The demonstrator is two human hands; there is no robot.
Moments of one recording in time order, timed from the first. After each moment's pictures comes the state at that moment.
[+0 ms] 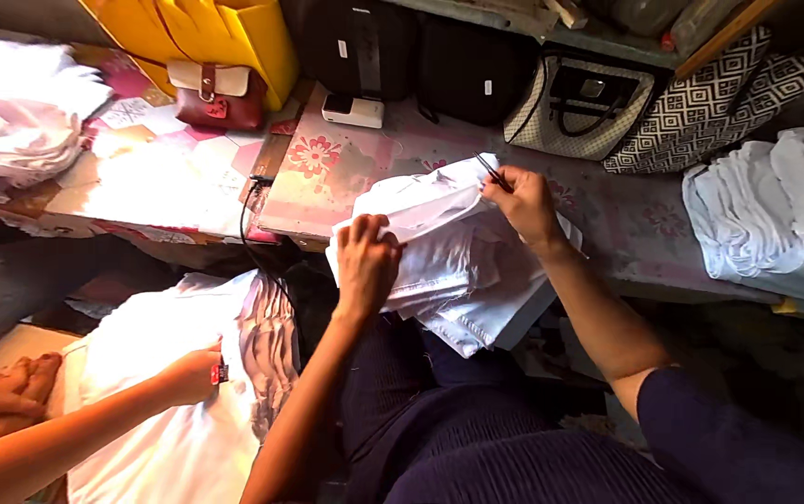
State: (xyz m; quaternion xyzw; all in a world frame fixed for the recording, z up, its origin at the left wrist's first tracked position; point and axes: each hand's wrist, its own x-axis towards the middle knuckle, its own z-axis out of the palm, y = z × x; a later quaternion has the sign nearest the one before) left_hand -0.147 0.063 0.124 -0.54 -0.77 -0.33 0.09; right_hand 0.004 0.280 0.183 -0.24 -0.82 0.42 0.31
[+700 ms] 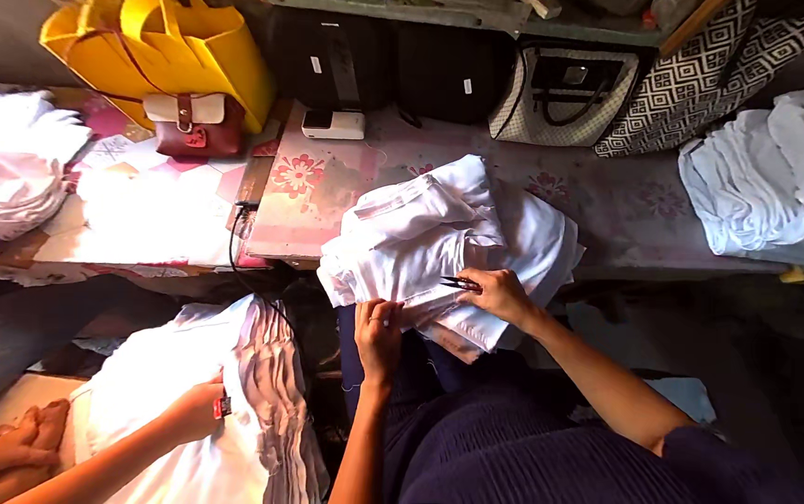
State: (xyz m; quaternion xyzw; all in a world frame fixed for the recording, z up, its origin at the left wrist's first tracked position) left_hand -0.085 0.035 0.013 -0.41 -0.75 -0.50 0.10; right_hand 0.073 0.229 0.066 -0.22 -0.92 0.28 0.14
